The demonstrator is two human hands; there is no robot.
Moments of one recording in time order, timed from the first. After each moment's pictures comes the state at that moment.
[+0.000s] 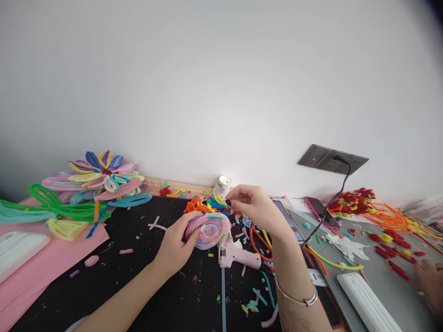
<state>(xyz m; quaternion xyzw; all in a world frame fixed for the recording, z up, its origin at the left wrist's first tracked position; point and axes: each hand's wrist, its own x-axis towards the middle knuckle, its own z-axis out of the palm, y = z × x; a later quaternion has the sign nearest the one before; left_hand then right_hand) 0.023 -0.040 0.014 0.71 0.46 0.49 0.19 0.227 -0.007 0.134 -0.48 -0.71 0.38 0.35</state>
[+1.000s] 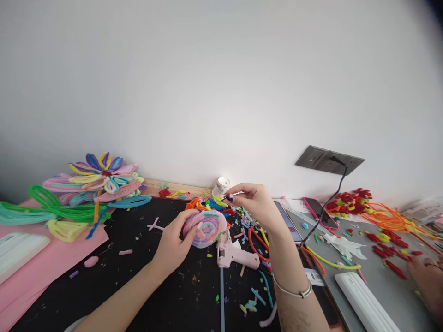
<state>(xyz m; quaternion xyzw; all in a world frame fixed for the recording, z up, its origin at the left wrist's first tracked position) 0.022 -0.037 0.011 0.70 0.47 0.50 0.20 0.234 -0.002 0.129 -0.45 -0.64 0.46 0.42</state>
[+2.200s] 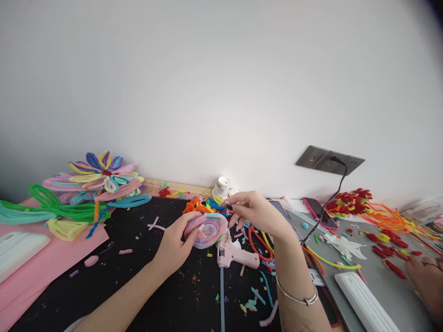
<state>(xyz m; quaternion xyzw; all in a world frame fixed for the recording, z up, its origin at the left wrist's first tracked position) 0.023 -0.039 0.012 0.72 0.46 0.49 0.17 0.234 -0.013 0.136 -0.49 -0.70 0.46 0.24</state>
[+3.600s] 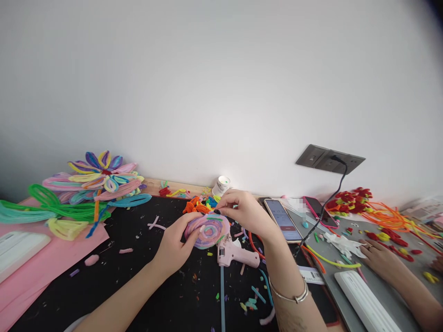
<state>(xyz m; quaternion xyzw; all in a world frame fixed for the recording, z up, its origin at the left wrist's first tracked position) 0.023 -0.041 0.014 0.73 0.45 0.50 0.16 0.217 -0.009 0.129 -0.43 -0.82 0.26 0.27</state>
